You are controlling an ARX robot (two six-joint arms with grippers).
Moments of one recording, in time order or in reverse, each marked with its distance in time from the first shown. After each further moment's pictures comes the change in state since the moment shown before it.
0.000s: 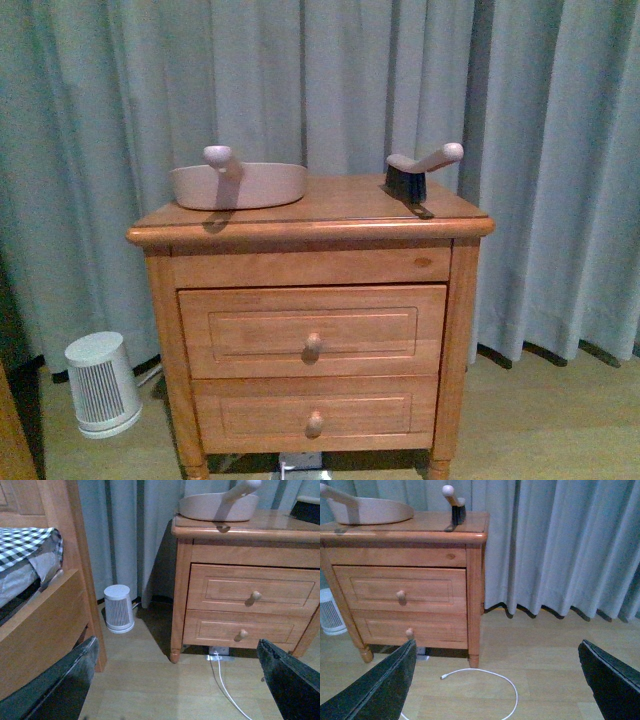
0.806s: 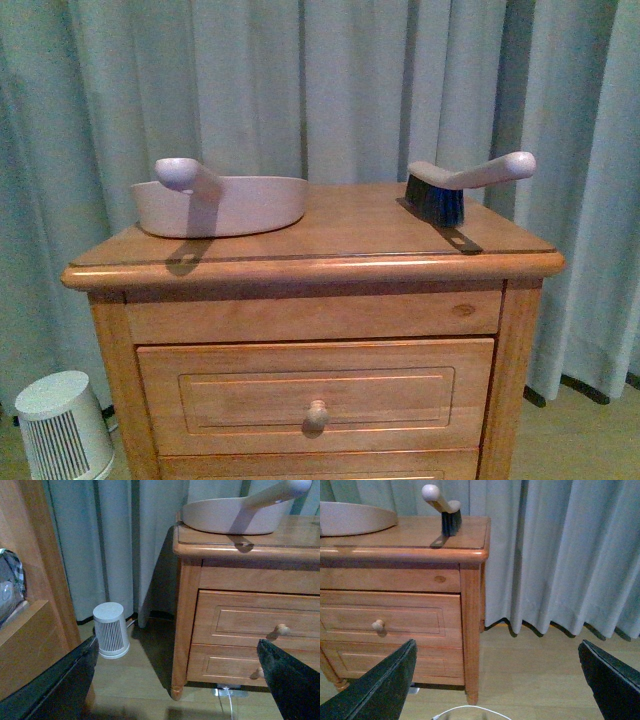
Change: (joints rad) left arm 0.000 0.000 0.000 0.000 0.000 0.000; right arm 0.000 0.000 0.000 0.000 0.000 0.000
